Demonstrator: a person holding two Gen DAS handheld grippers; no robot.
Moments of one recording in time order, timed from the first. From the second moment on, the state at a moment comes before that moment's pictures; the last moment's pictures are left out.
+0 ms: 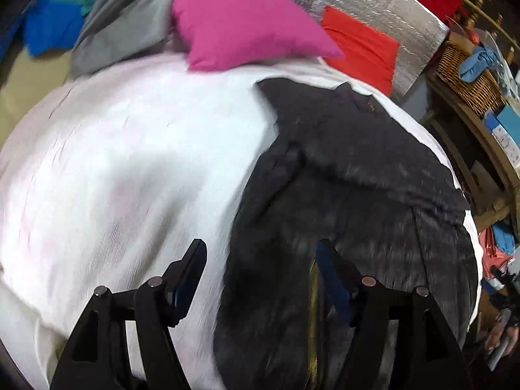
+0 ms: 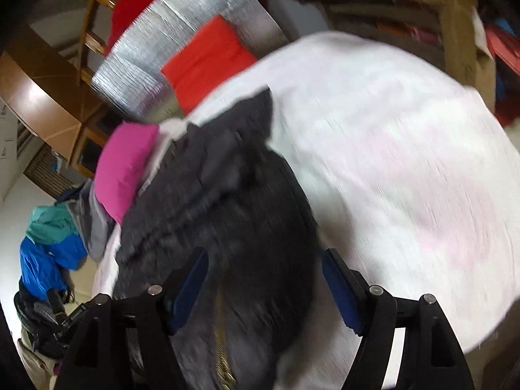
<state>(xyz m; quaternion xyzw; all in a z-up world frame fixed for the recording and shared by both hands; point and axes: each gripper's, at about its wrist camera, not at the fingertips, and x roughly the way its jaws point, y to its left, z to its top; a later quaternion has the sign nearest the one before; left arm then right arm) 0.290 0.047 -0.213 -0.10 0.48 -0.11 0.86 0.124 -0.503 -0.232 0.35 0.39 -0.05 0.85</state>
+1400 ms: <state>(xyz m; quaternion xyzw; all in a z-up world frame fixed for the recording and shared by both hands) 0.170 0.044 -0.301 -0.09 0.64 -0.16 0.75 0.081 -0.430 -0.256 0.31 0.49 0.21 0.79</state>
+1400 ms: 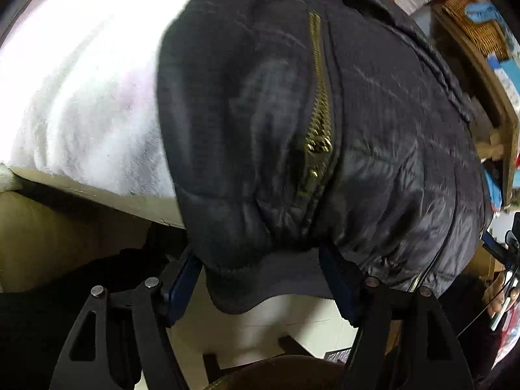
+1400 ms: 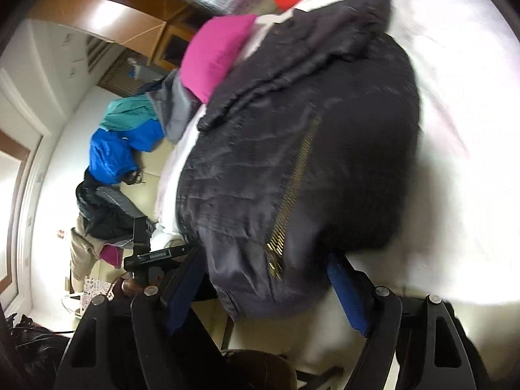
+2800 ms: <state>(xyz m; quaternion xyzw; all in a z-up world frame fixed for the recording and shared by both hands) 0.247 0.062 -0.163 -0.26 0.46 -0.29 0.80 0.178 -0.363 -0.167 0.25 0.35 0.13 0.89</state>
